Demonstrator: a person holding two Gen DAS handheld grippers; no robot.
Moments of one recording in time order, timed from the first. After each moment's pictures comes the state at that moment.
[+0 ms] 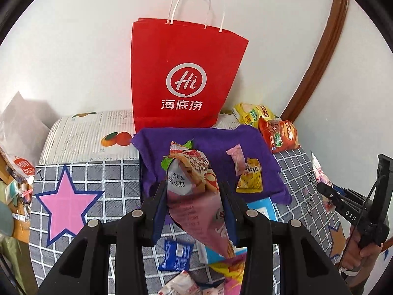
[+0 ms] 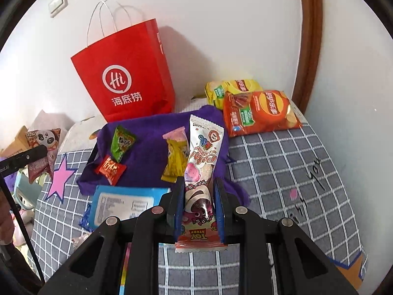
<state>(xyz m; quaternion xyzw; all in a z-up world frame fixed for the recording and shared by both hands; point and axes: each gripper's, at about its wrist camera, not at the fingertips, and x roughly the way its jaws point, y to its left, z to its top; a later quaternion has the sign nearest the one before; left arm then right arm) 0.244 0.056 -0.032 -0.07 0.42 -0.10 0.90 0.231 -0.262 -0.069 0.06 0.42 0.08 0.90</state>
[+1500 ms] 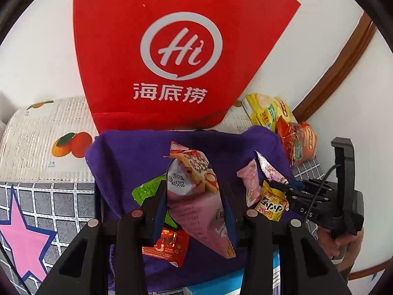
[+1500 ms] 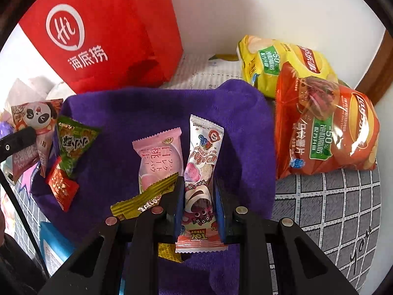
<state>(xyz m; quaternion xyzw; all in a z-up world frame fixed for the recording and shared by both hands) 0.369 0.026 -0.108 -0.10 0.48 -0.12 0.86 0.408 -0.219 -0.180 -0.01 0.54 0.15 0.82</state>
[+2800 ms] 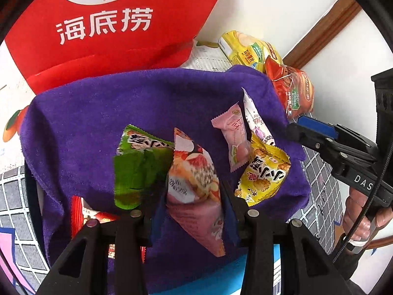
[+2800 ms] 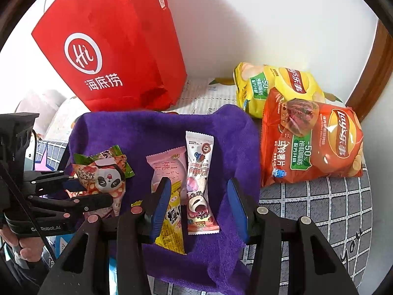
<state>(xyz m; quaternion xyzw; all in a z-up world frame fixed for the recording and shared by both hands) 0.386 -0.032 -0.165 -0.07 0.58 -0.18 0.79 0.395 -0.237 -0.140 0.01 0.50 0.16 0.85</state>
